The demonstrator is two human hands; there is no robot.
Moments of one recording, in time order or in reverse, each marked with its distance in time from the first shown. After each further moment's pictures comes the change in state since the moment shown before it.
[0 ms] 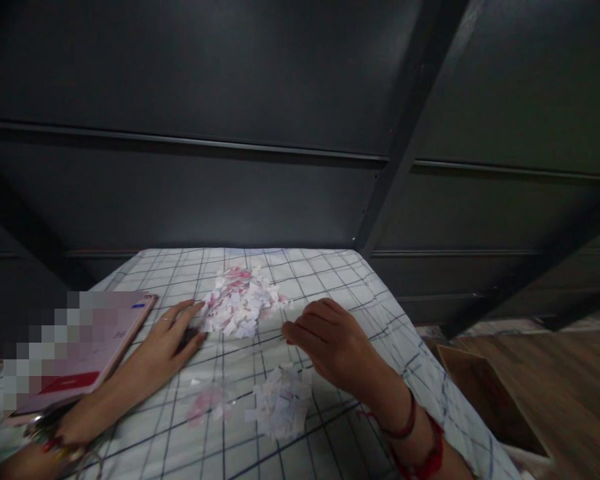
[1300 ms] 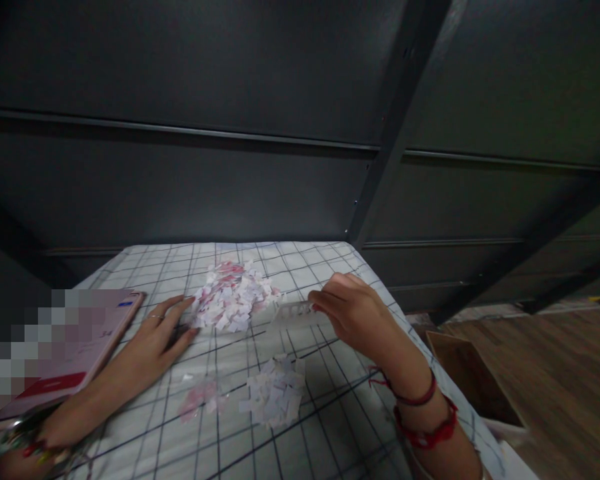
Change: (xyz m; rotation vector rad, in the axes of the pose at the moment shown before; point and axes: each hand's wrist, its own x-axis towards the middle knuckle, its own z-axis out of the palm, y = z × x) left_hand 0.003 0.003 -0.002 -0.030 -0.028 -0.037; right_hand -0.021 0.031 -0.015 -0.108 -0.157 0.197
